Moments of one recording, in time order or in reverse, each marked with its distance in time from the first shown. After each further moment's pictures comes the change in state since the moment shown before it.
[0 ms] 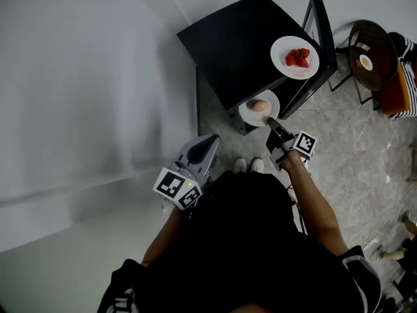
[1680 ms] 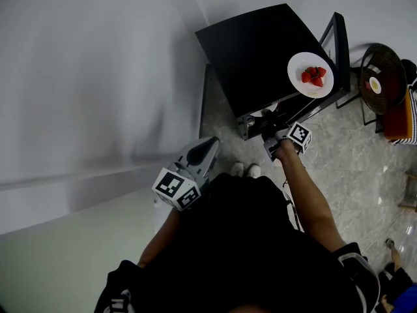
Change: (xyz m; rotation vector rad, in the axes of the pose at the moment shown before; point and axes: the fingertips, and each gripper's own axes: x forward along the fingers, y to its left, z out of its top) left arm -0.008 0.025 -0.003 -0.057 -0.024 0.099; right arm 0.079 -0.022 0.018 0.051 0.019 -0.091
